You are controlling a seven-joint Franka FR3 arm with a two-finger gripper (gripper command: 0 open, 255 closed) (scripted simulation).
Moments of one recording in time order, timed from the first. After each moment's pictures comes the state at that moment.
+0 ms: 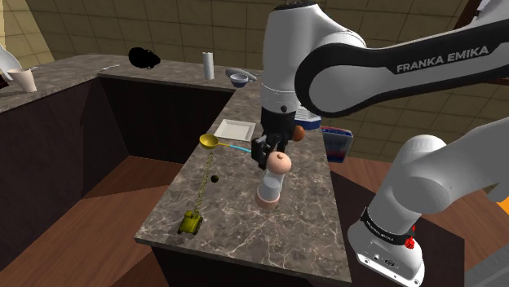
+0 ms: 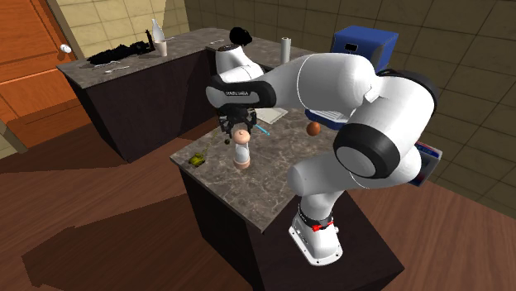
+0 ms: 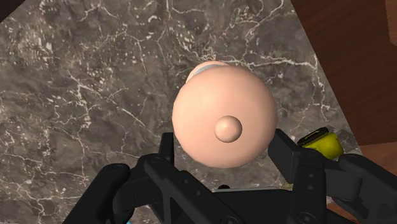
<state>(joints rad) 0.06 -0.68 0.50 -2.55 0.24 1.94 0.40</state>
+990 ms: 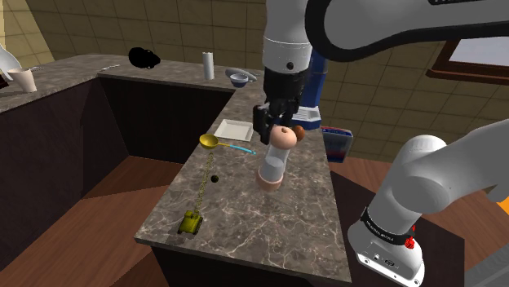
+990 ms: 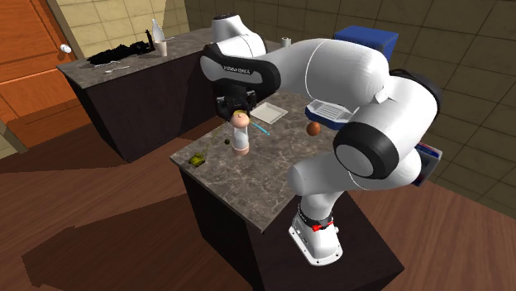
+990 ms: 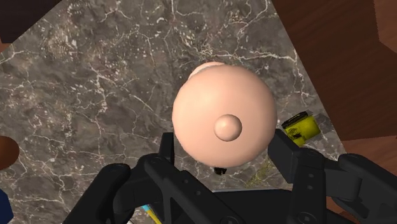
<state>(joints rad) 0.05 -0.70 0.45 -2.36 0.21 1.73 0.39</state>
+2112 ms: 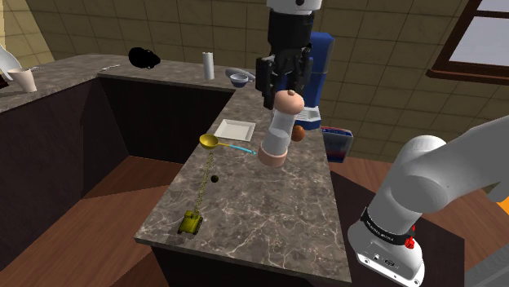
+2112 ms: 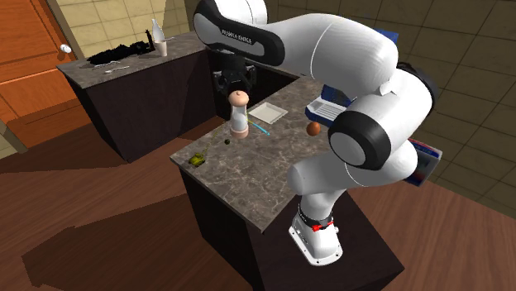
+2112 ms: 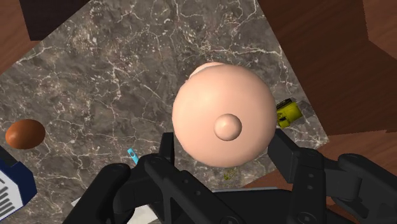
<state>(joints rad) 0.03 -0.65 0.42 -2.11 0.17 1.52 0.39</state>
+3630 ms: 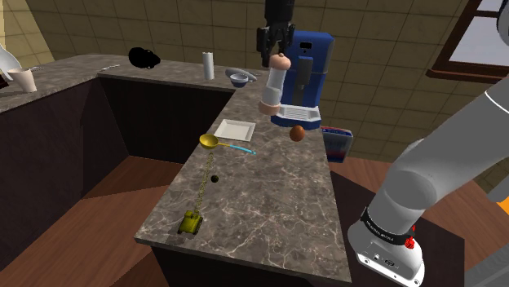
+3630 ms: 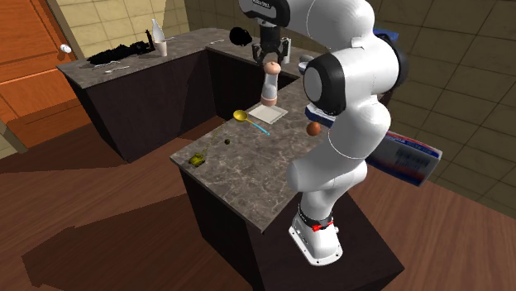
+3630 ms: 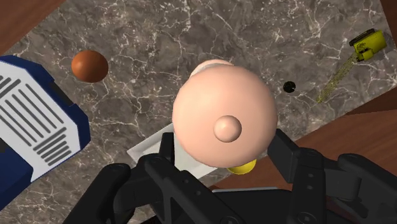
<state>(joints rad) -0.12 -0.32 0.17 -1.84 -0.01 1.57 0.06</state>
